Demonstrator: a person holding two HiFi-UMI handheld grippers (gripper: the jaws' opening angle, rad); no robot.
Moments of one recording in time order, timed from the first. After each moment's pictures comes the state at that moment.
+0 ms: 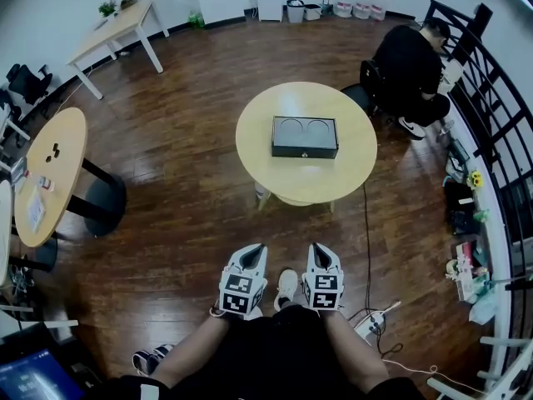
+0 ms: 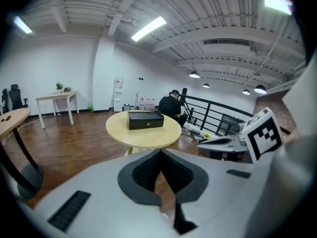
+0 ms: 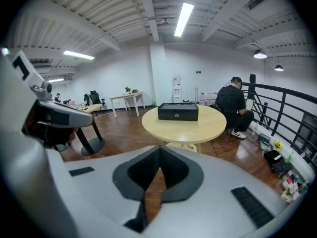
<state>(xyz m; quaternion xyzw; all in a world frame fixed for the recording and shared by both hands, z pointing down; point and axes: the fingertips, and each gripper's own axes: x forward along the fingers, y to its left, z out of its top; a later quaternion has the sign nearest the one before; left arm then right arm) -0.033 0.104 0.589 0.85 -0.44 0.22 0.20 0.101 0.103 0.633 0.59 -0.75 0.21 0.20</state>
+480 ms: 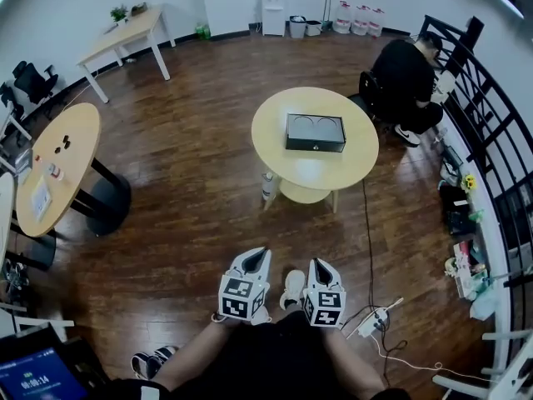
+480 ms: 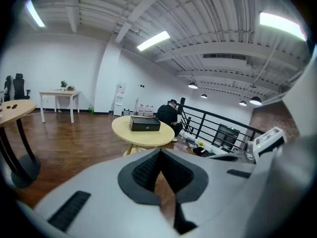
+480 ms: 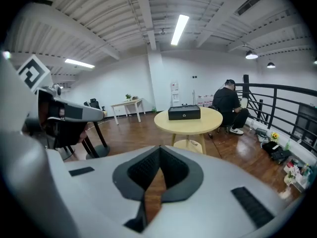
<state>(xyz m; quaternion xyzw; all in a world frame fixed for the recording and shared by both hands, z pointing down) -0.095 0.204 0.544 0.86 -0.43 0.15 0.21 0.029 0.232 0.596 0.62 -0.74 0.20 0.15</state>
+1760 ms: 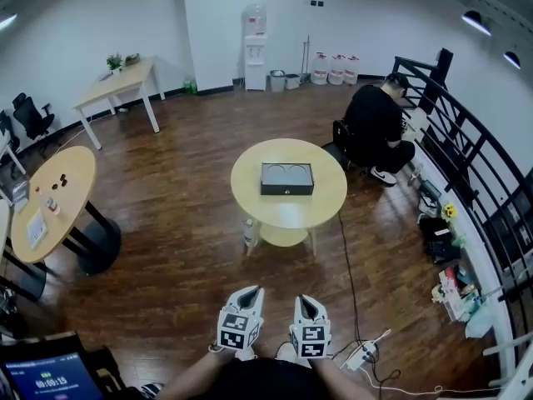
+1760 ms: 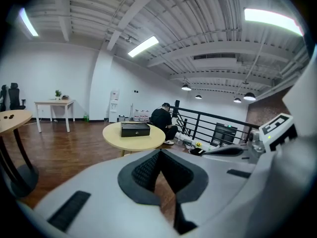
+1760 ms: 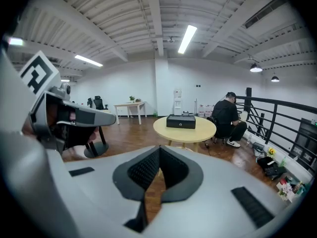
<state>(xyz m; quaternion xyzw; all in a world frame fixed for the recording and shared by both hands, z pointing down) -0.053 0.242 0.514 0.88 -0.42 0.14 0.17 0.050 0.272 0.546 0.62 -0.76 0.15 0.16</state>
